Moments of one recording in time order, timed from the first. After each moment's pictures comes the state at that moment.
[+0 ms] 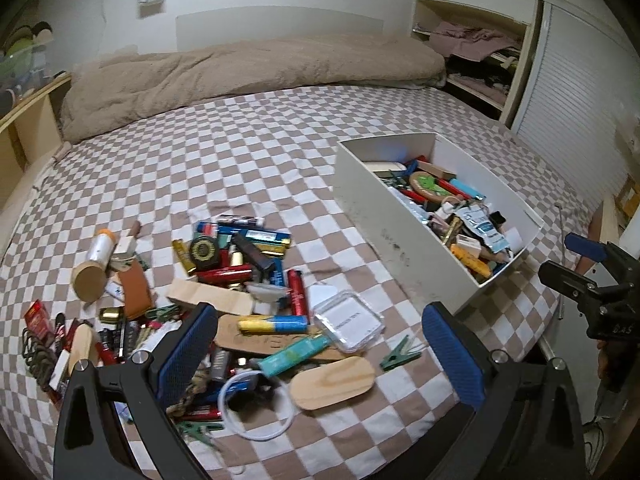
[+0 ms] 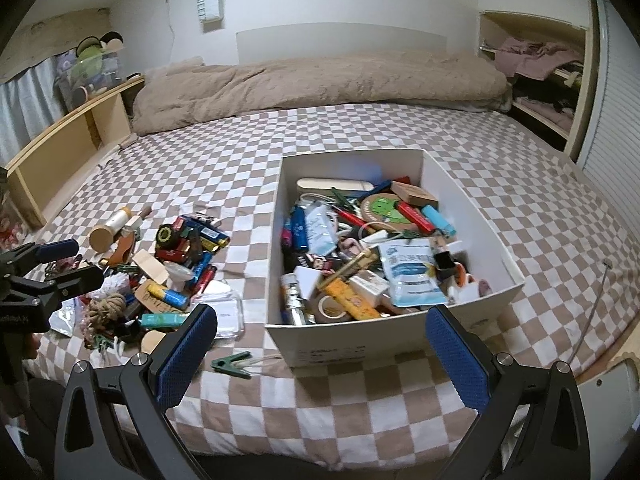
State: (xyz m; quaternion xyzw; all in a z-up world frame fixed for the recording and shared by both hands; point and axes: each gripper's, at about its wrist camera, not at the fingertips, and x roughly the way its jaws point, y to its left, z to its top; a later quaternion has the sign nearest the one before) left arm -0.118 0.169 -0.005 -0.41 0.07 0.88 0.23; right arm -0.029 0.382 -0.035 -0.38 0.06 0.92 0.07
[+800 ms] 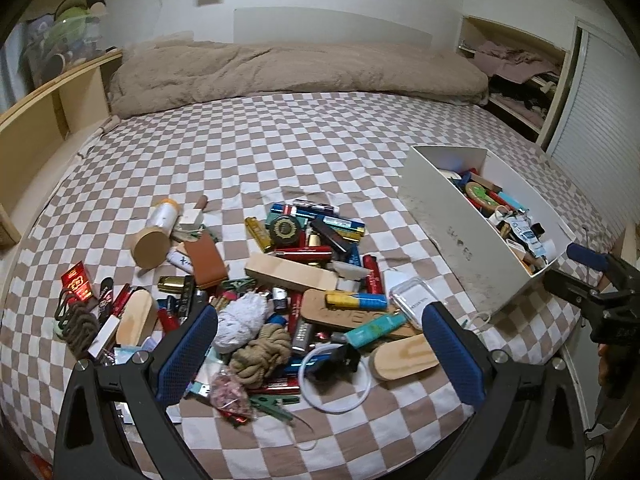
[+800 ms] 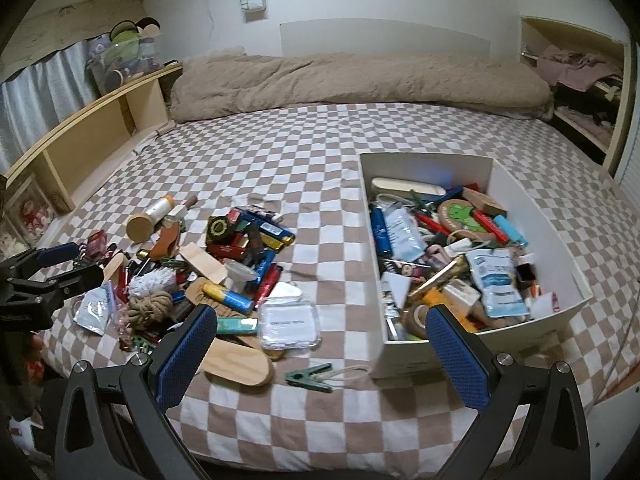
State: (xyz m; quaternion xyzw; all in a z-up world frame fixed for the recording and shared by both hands) left arm -0.116 0.080 -0.010 -0.40 0.03 0.90 0.17; right arm -0.059 0.313 -0.043 -0.38 0.05 0.92 0.01
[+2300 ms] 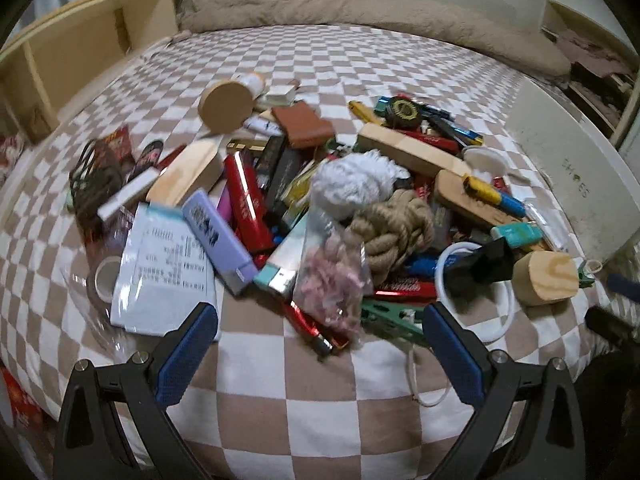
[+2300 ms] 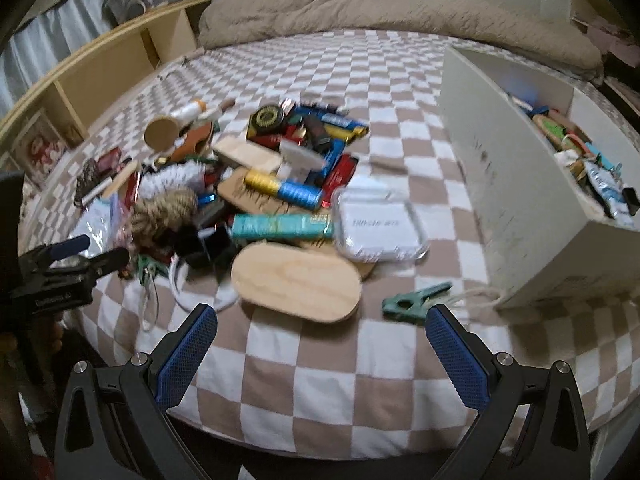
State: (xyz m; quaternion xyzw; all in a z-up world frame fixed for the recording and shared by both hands) left arm -0.107 0.008 -0.141 -0.48 0.01 0.88 0.04; right arm -0.070 0.239 -0.154 -0.48 0.04 0.87 -0.05
